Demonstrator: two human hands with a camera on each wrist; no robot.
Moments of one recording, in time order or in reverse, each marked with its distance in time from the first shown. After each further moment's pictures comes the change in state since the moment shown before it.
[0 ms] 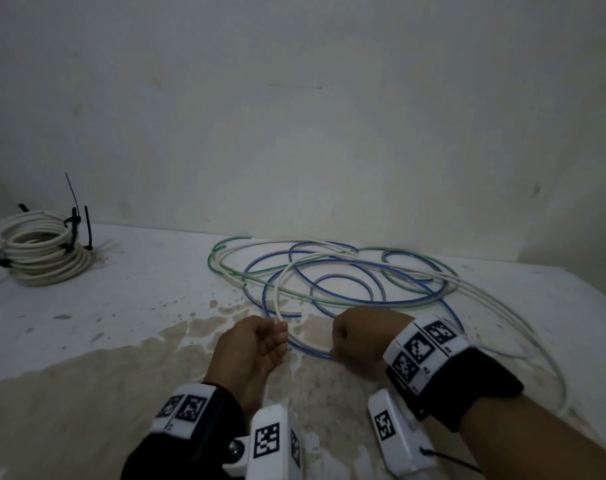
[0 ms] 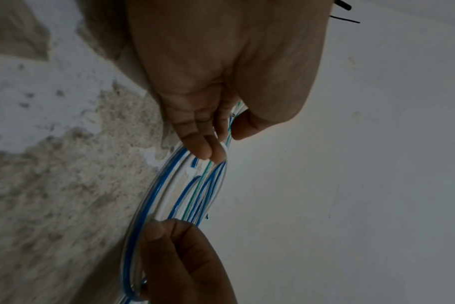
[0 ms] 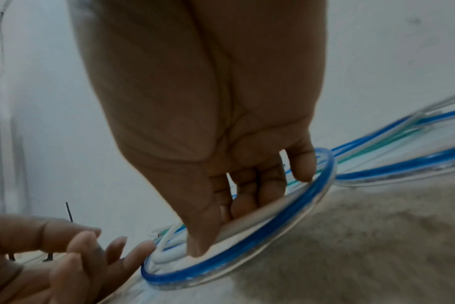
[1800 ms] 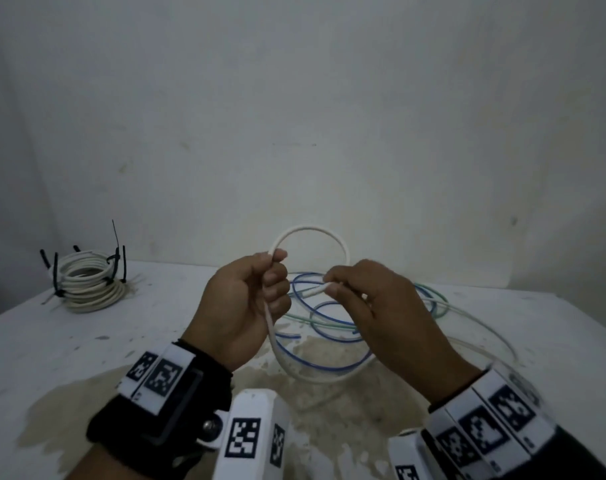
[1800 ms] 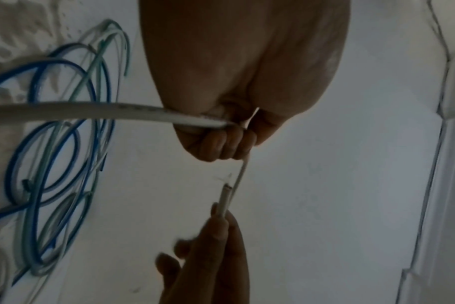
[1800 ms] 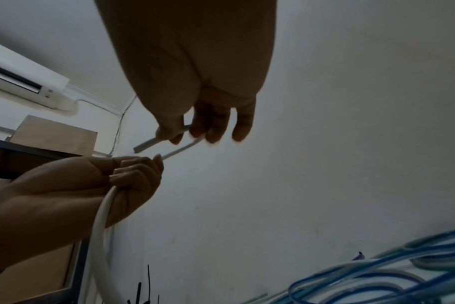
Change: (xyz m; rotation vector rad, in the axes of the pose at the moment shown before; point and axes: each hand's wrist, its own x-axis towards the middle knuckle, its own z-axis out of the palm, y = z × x) left_hand -0.104 0.087 0.059 -0.032 -0.478 0.248; right_hand -0.111 -0.012 -0.030 0.439 1.121 -0.522
